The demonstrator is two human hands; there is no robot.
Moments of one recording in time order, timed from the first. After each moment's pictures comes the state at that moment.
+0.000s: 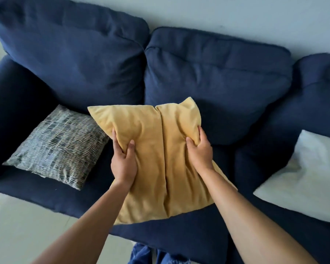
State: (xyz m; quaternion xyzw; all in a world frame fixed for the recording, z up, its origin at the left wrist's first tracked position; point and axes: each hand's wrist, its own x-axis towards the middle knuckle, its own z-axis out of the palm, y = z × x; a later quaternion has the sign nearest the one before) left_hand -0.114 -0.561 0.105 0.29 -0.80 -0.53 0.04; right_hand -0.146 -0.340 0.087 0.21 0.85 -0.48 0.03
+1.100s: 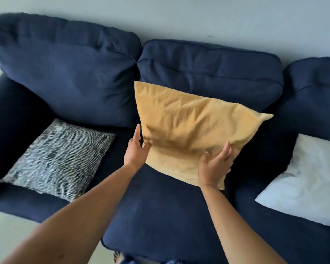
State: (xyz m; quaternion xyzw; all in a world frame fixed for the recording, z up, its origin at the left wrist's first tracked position) left_hand -0.199 -0.546 0.071 0.15 -0.85 -0.49 -0.14; right_hand -0.133 -0.326 0.078 0.35 0.84 -0.36 -0.18
